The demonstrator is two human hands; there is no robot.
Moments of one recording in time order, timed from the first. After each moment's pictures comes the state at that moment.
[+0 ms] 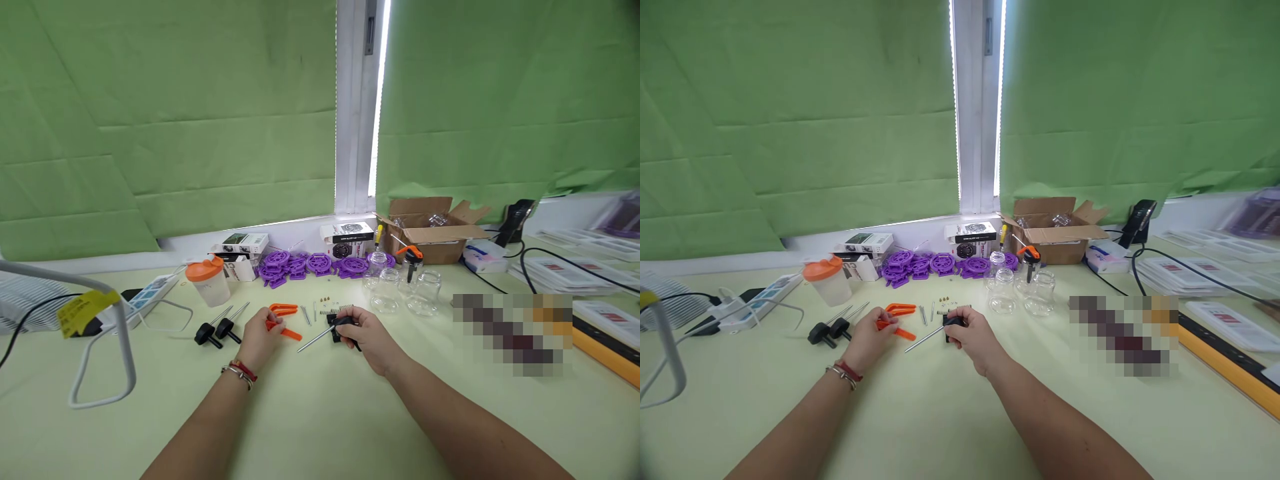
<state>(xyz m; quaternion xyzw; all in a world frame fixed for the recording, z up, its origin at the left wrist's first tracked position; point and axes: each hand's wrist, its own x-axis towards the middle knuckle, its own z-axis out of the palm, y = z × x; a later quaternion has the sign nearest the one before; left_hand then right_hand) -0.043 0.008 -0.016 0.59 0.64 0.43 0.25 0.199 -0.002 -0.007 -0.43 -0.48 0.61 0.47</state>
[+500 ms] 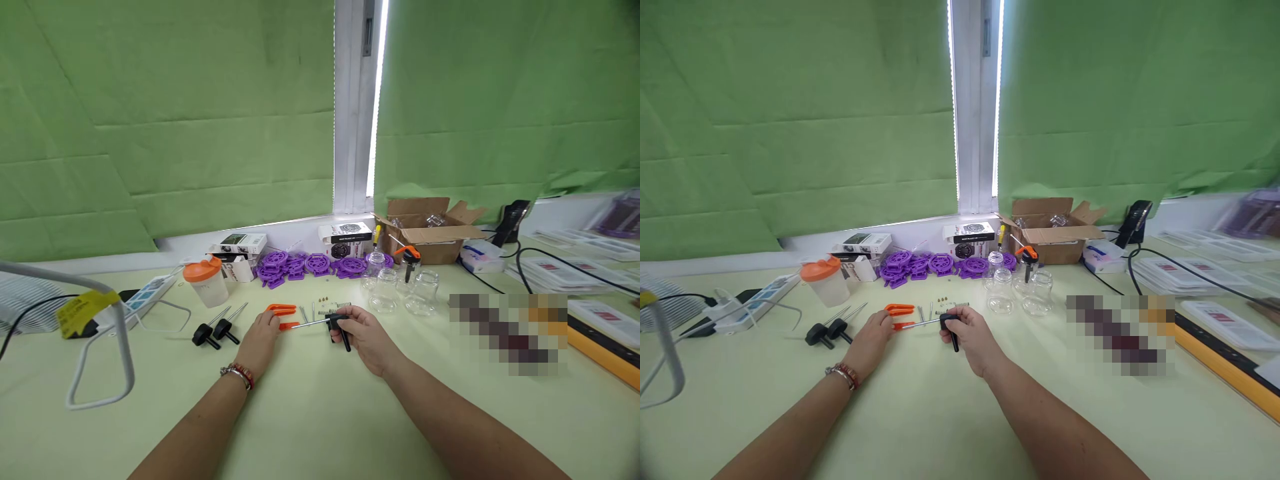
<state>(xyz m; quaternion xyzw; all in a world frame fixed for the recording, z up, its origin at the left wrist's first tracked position) -0.054 0.008 -0.033 0.79 0.59 0.17 -0.02 0.196 -0.006 -0.001 -0.39 -0.41 0.66 0.50</state>
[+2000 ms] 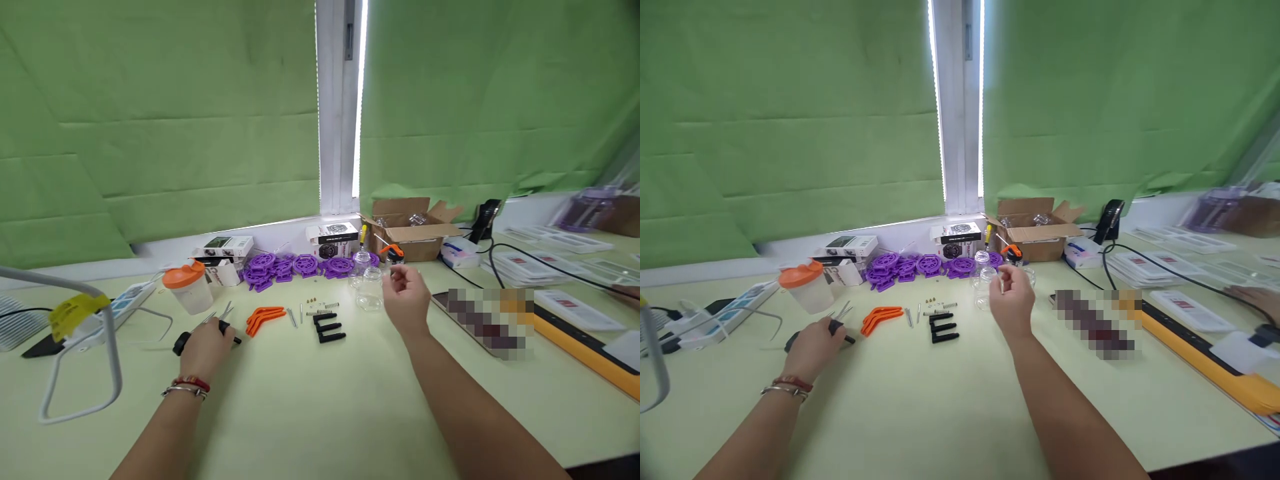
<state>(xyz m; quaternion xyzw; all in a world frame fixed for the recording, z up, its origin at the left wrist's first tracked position) -0.100 0.009 0.005 0.58 0.81 0.10 -0.01 0.277 0.031 0.014 -0.58 -0.52 -0.01 0.63</state>
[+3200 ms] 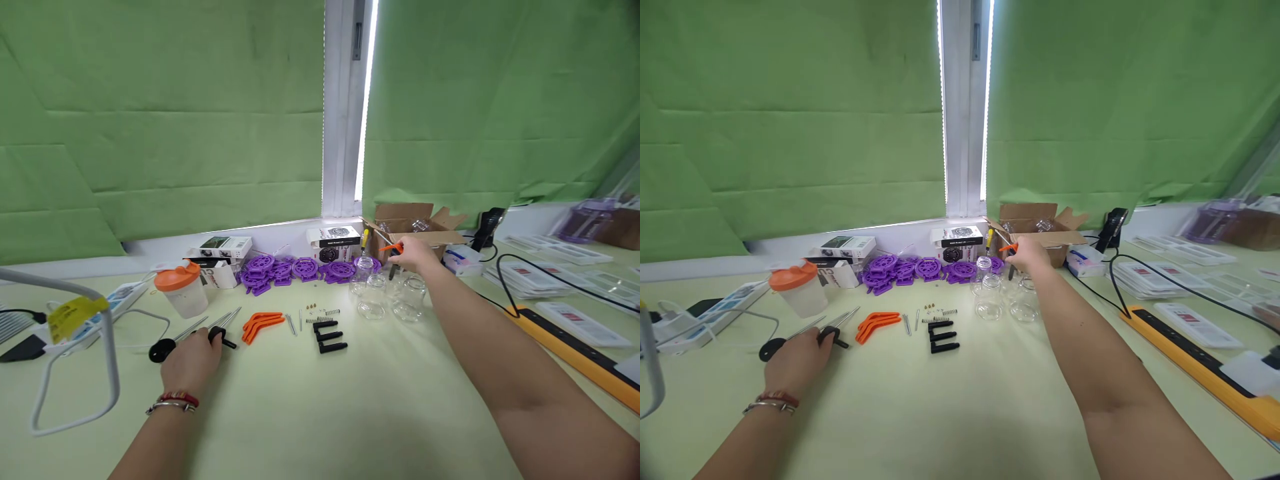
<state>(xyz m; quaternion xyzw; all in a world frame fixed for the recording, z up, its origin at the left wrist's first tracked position) -0.106 0.005 0.001 0.54 0.84 0.07 -0.01 0.362 0.151 0.075 -0.76 -0.62 -0.03 0.20</state>
